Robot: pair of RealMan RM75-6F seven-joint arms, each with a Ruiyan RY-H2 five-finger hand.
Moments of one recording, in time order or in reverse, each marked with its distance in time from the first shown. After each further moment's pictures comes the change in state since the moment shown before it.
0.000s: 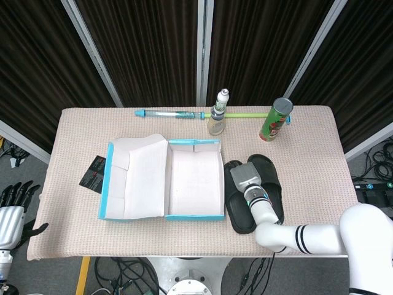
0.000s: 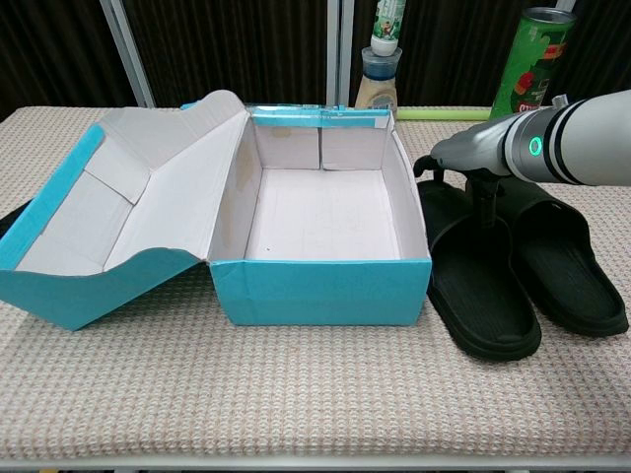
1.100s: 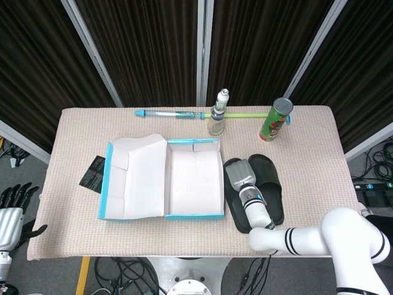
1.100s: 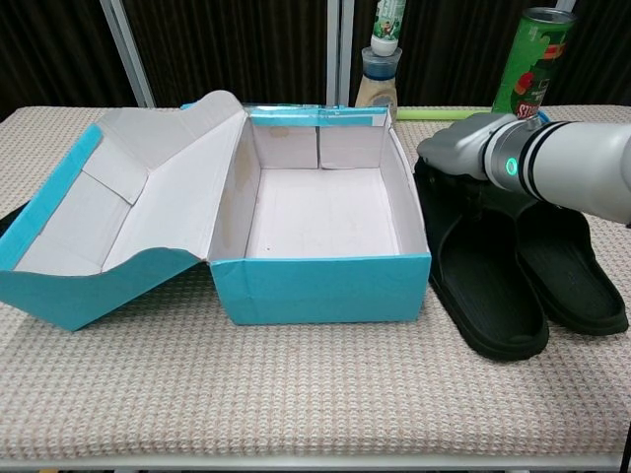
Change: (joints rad) left arm 0.005 -0.003 0.003 0.013 -0.006 -0.005 -0.018; right arm -0.026 -0.097 -0.026 0.096 -0.160 0.098 0.037
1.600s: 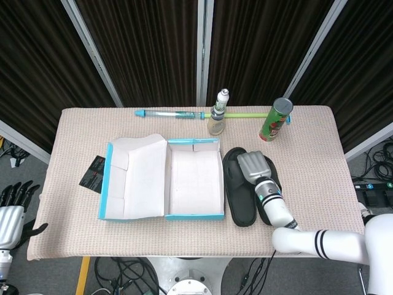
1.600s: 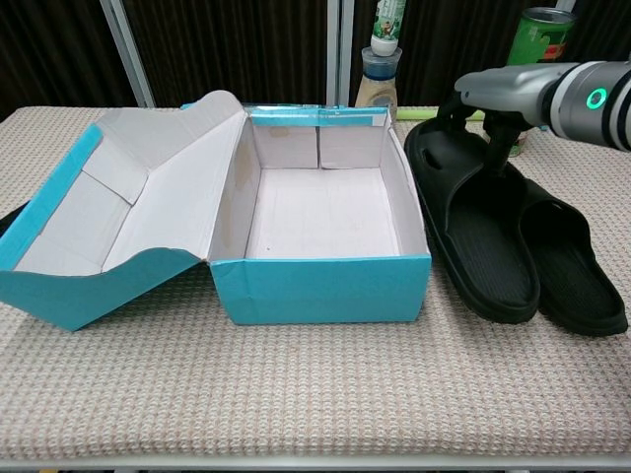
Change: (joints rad) left arm -0.008 0.022 -0.006 -0.043 -0.001 -0.004 0.041; right arm -0.162 0.197 0.075 -0.116 -0.275 -0.063 0.367
